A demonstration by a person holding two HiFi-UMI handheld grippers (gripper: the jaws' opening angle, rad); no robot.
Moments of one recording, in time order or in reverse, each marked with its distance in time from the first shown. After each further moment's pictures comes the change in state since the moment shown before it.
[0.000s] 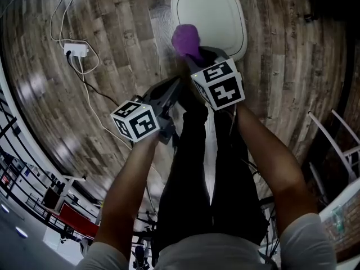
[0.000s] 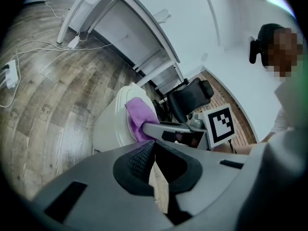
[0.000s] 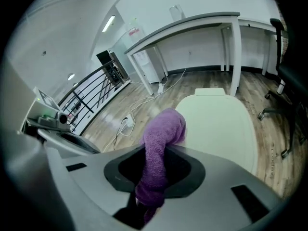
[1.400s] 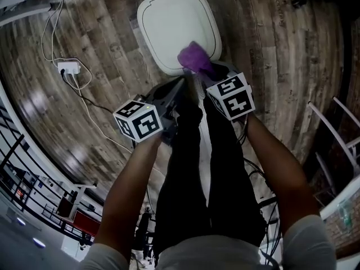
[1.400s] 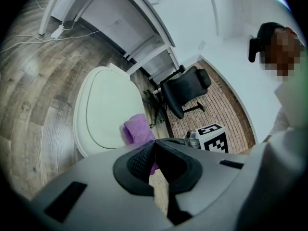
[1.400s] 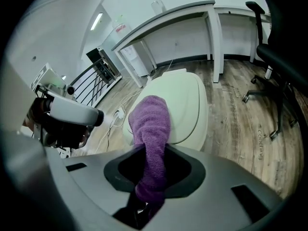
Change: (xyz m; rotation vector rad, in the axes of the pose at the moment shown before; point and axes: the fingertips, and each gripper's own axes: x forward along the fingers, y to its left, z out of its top) left arm 0.083 -0.042 -0.008 0.034 0.116 -0.055; right arm -0.044 -0.082 -0.085 0.086 0.078 -0.033
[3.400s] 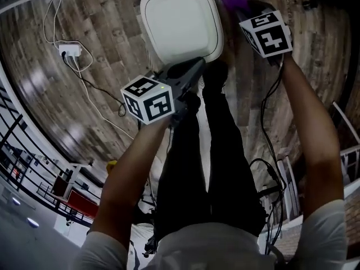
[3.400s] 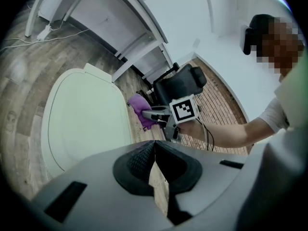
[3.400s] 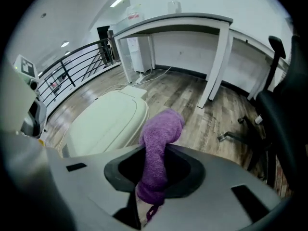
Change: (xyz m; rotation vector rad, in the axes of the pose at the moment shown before) left arm 0.053 -0.040 0.041 0.050 0.007 -0.050; right arm -0.013 -0.175 0.118 -0.298 0.020 -0.214
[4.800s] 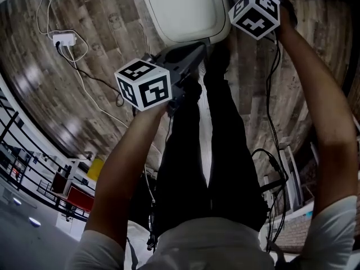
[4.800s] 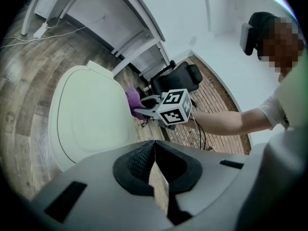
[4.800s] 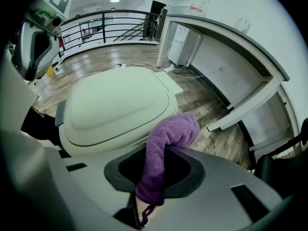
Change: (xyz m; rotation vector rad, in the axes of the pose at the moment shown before) left arm -0.025 0.007 -0.019 0.022 0.038 -0.046; right arm 0.021 0.047 0.019 -0.568 0.094 -0.046
